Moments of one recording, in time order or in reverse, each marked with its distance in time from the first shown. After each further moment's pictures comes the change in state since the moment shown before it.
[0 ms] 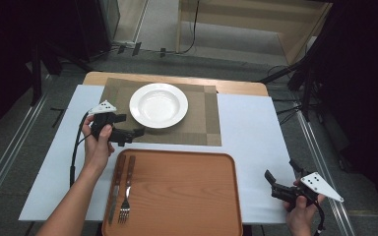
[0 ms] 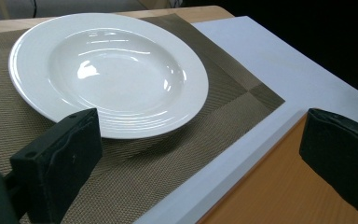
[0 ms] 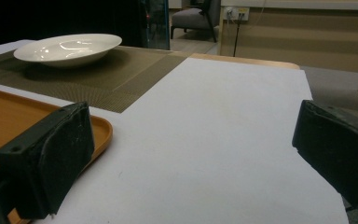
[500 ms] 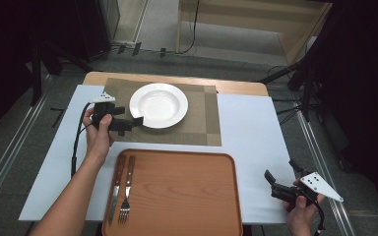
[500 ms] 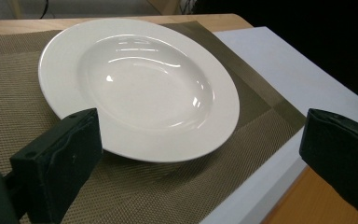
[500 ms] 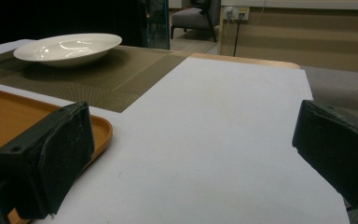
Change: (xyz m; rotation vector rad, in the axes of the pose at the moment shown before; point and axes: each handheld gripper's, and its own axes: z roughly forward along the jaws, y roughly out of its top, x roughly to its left) left arm 0.031 0.012 0.017 -0.011 0.019 -0.058; right arm 0.000 0.000 0.001 0.001 -0.001 0.001
